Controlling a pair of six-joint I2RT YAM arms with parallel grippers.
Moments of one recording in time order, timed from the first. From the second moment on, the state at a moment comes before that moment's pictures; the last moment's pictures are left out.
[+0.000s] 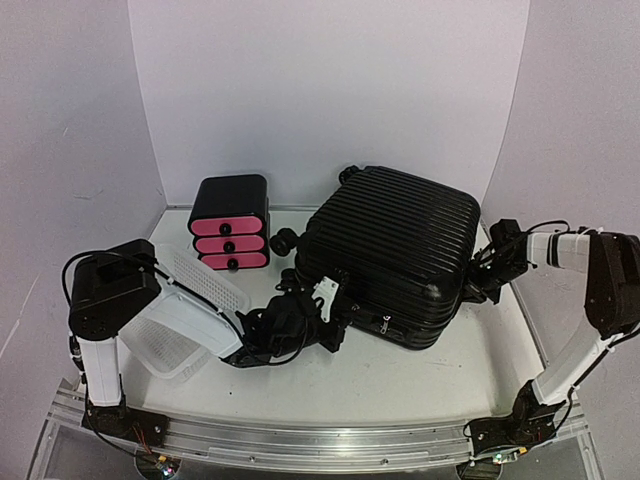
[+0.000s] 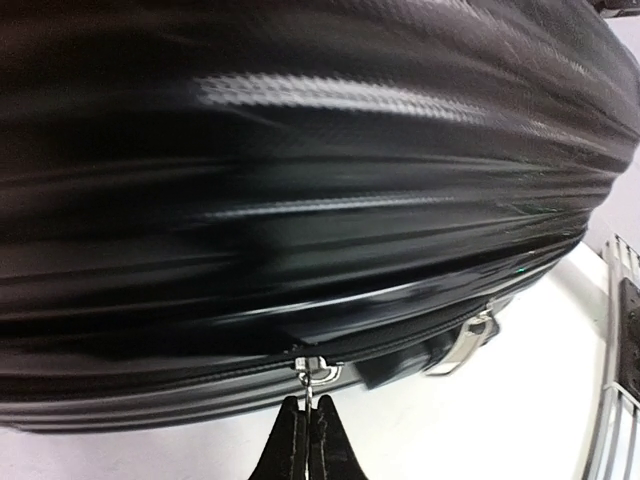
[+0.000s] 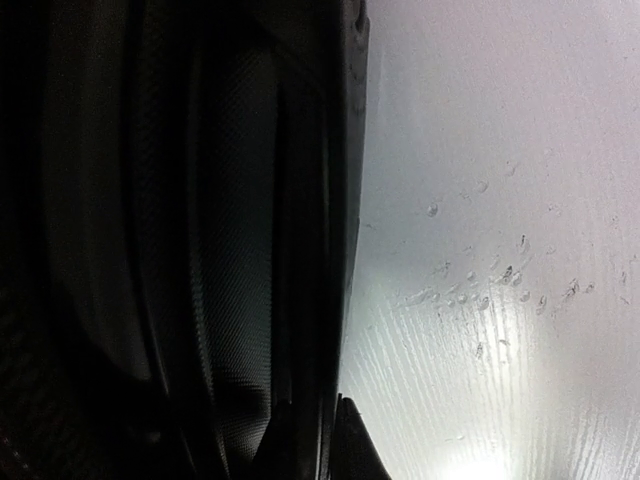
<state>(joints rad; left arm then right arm) -1.18 1.96 0.94 0.70 -0.21 -0.32 0.02 1.60 0.91 -0.56 -0.38 0.49</state>
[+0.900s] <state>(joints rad) -0.80 1.74 0.72 0.70 0.33 -0.13 -0.16 1.78 1.14 -0.88 -0.47 0.02</state>
